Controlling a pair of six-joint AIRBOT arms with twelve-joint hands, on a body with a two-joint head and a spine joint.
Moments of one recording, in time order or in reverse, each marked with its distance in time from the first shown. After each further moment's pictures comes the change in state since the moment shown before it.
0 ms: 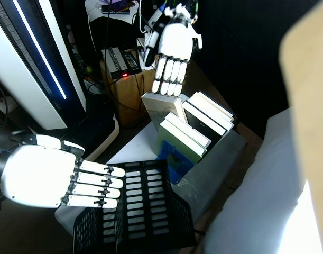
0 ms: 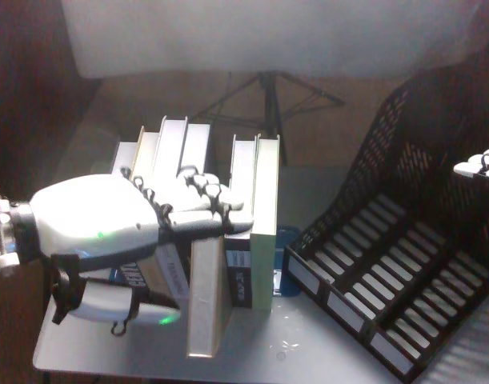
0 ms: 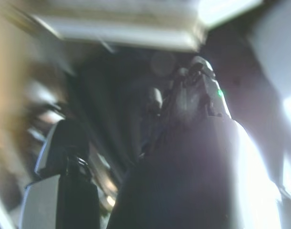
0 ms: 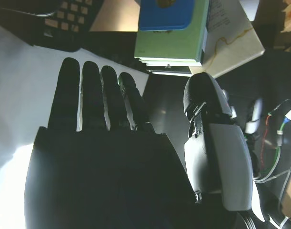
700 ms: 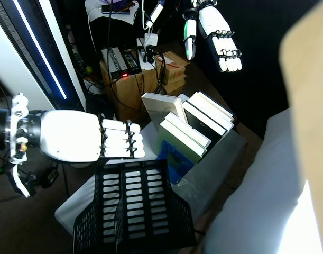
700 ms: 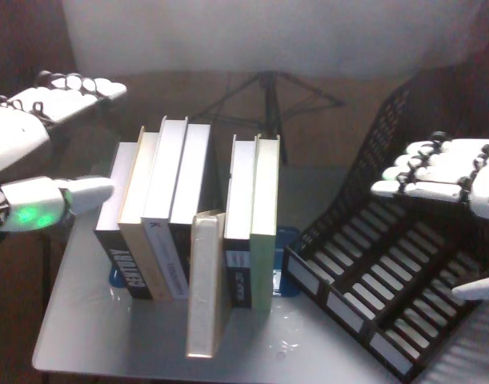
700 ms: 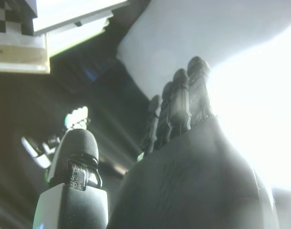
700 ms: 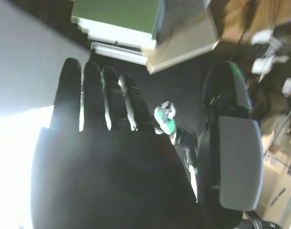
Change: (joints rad) left arm 0.182 0.037 0.069 -0.713 -0.202 0.302; right arm 0.319 -0.057 0.007 -0.581 -0.244 0.171
